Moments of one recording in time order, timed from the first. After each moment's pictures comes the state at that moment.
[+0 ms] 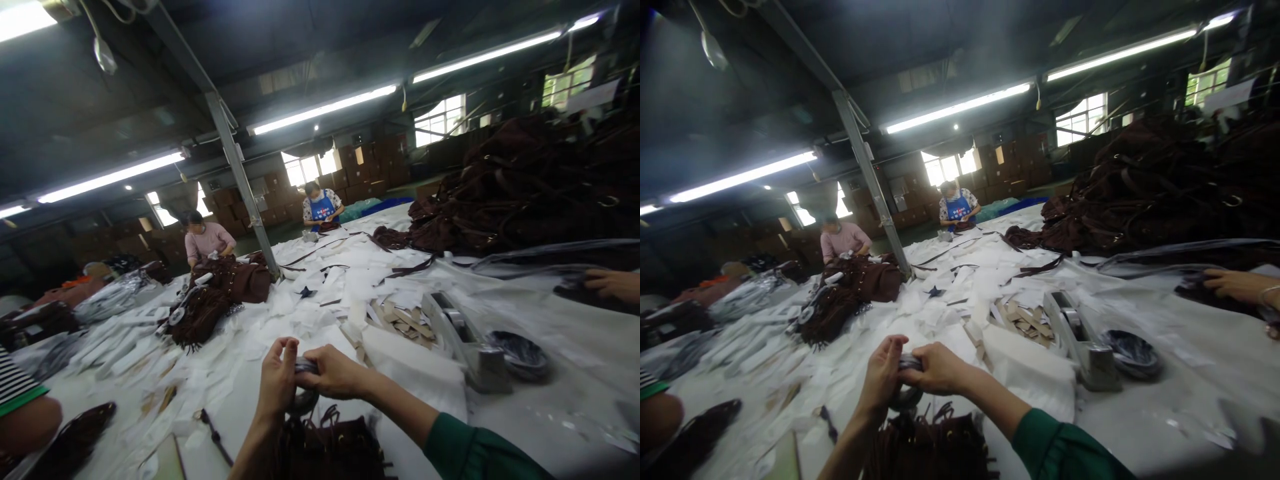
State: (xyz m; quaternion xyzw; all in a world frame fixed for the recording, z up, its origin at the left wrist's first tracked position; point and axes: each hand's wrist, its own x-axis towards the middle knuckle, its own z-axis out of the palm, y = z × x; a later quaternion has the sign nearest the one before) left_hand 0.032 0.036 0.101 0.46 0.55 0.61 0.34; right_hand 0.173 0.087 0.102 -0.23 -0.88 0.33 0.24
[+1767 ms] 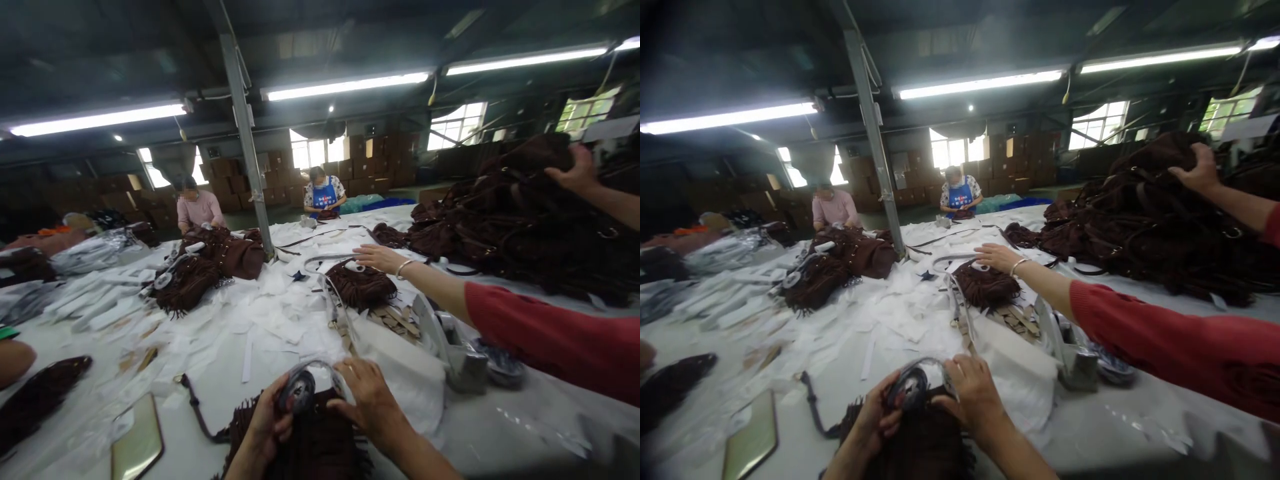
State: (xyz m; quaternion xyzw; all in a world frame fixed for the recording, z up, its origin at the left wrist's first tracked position) left_hand 0.025 0.008 -0.022 0.18 0.49 0.50 0.69; right_hand 0.232 0.053 0.004 -0.35 -0.89 -0.02 0.31
